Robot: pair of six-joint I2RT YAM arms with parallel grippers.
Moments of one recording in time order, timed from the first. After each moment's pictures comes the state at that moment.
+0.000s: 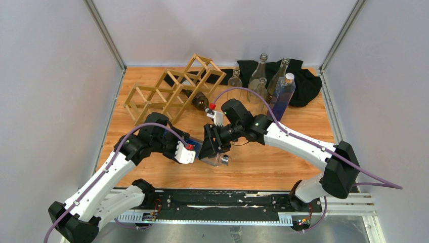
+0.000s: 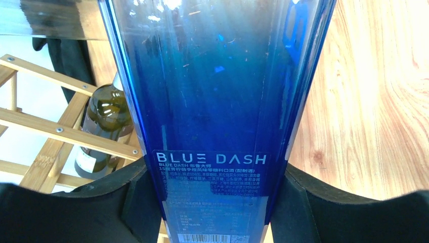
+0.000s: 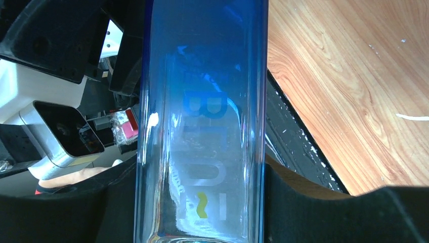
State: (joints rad) left arm -0.55 0.85 0.84 -0.85 0.41 1.34; right arm 0.91 1.44 1.17 -0.45 -0.69 0.69
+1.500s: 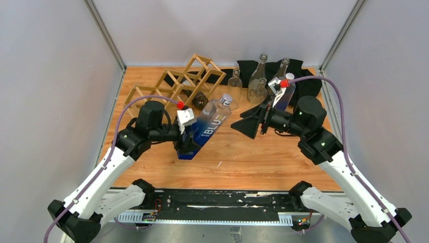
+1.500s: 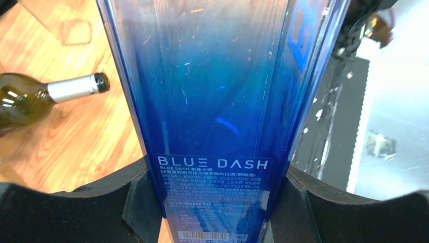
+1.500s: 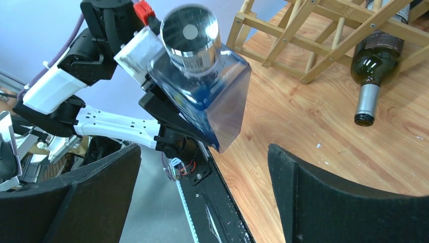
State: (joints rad) left arm -0.53 0.88 0.94 -0.64 0.65 0.31; right arm 0.61 0.85 1.06 -0.25 -0.56 0.53
